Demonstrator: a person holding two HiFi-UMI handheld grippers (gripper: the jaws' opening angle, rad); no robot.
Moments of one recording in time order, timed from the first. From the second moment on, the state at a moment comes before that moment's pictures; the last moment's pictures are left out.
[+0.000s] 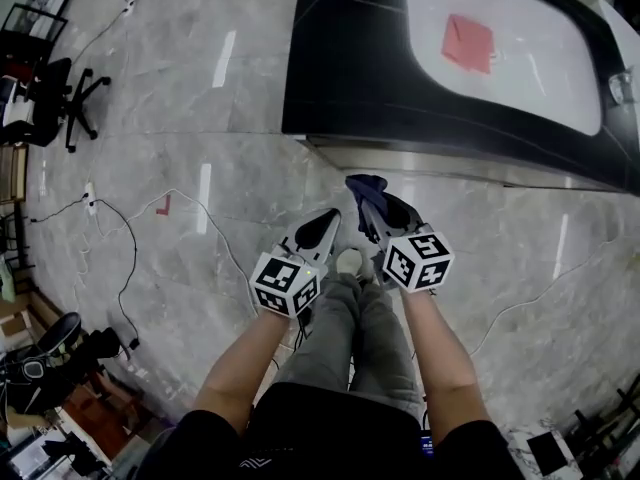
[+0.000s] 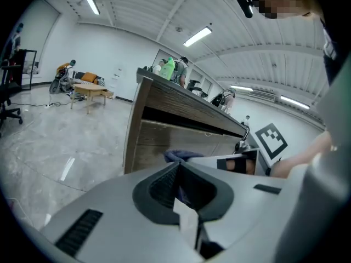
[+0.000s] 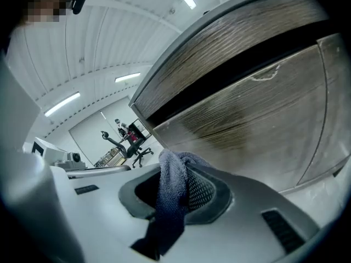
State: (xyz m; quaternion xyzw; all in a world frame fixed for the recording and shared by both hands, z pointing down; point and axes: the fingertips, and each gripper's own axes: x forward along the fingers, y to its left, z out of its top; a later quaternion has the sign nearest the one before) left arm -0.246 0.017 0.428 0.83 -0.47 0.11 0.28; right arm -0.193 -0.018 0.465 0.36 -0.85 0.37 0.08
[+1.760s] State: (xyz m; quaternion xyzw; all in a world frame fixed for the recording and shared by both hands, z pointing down) left arm -0.106 -0.036 0.479 0.85 -0.42 0.13 0.29; right arm -0.030 -0.092 0.511 0.42 -0.83 0.36 0.09
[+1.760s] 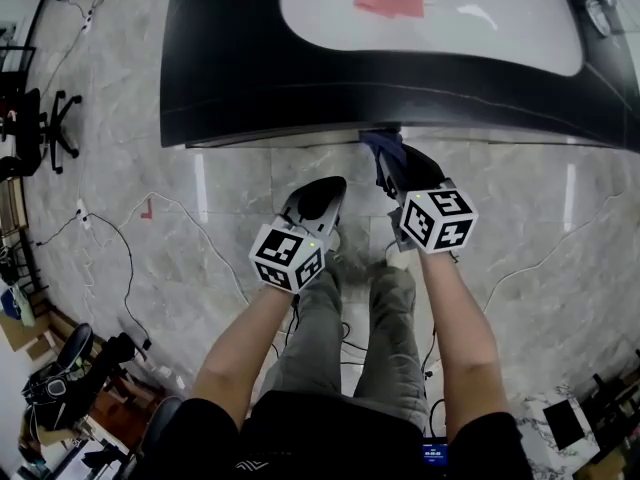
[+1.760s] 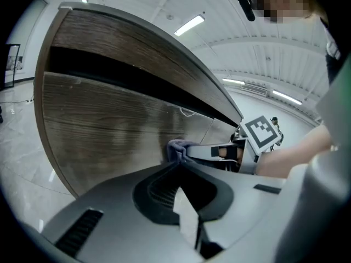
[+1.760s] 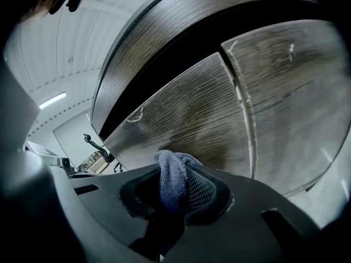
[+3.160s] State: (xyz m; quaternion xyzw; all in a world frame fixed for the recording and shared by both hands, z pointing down) left arm -0.163 -0.024 0.506 0.81 -0.48 0.12 0.31; right arm -0.093 -0.059 0.552 0.36 -0.84 0.38 0.13
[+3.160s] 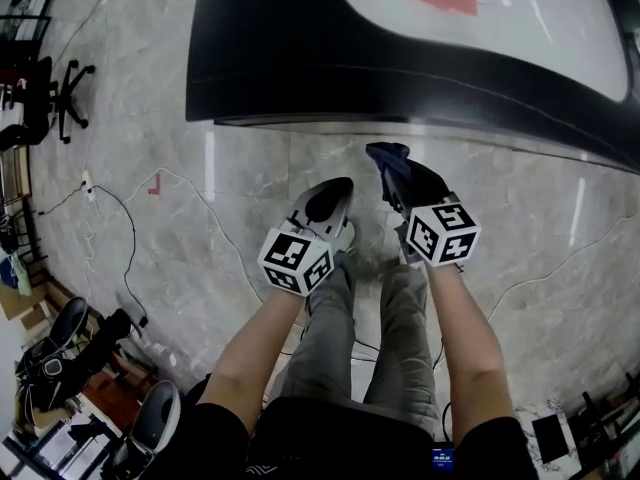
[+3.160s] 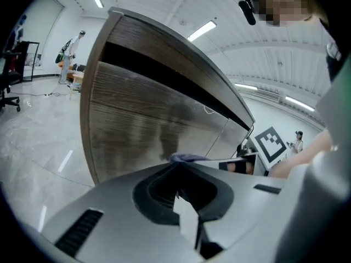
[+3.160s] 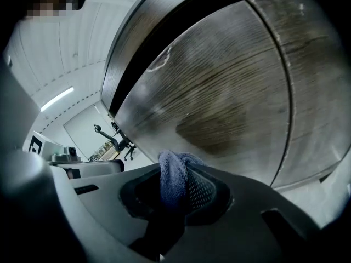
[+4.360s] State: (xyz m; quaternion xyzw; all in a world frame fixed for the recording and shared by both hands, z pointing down) left arm -0.328 -0.017 0.582 0.77 -0.53 0.14 0.33; right arm -0.252 -0.080 0.624 0.33 -0.84 0.38 0.18
